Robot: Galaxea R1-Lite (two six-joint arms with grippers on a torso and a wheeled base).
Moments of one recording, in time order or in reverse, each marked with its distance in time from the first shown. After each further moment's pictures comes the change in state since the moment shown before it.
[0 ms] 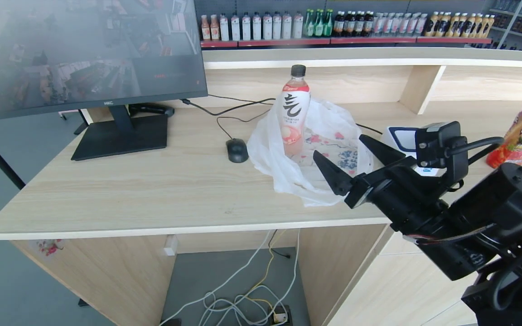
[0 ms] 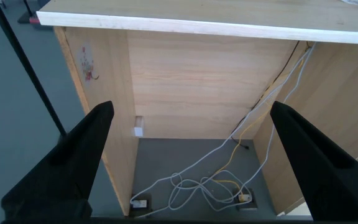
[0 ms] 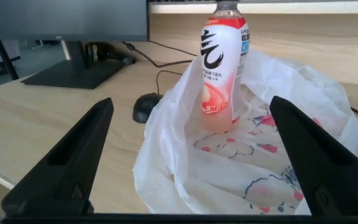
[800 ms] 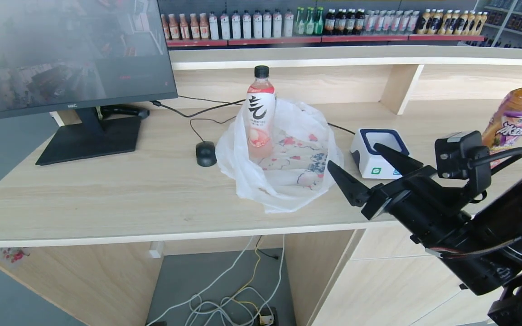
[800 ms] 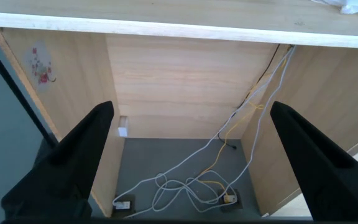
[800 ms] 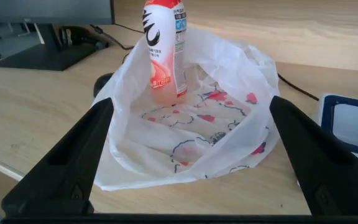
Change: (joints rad) left arm 0.000 0.000 0.000 0.000 0.000 -0.009; right arm -0.024 -0.061 0.091 0.001 0.000 -0.009
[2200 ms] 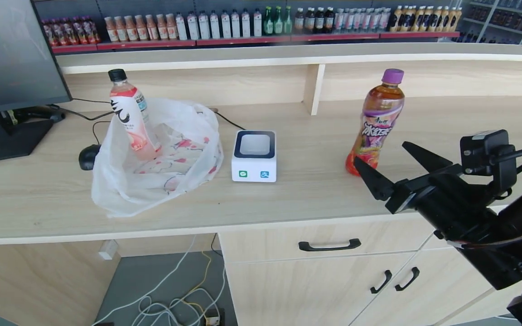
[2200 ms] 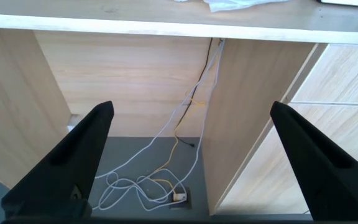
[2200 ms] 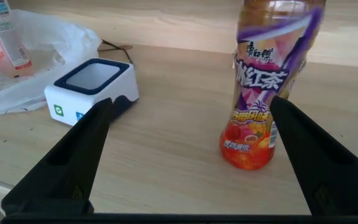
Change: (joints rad) left arm 0.000 0.000 0.000 -0.001 0.000 0.001; right arm -0.113 -0.041 0.051 0.000 -0.001 -0.027
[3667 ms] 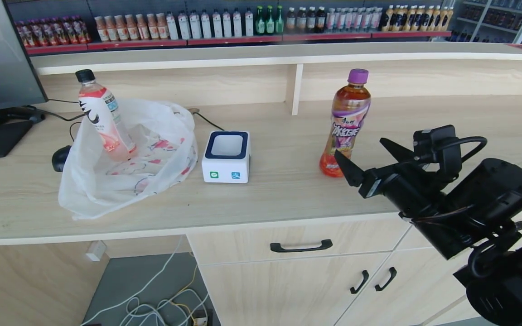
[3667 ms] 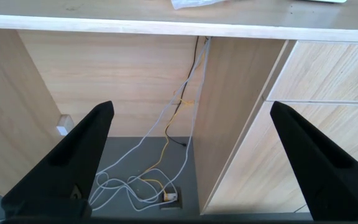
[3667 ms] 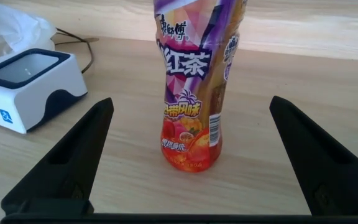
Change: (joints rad) left arm 0.000 0.000 0.000 0.001 0.000 0.006; right arm -0.028 0.177 -0.179 0.000 -0.009 0.000
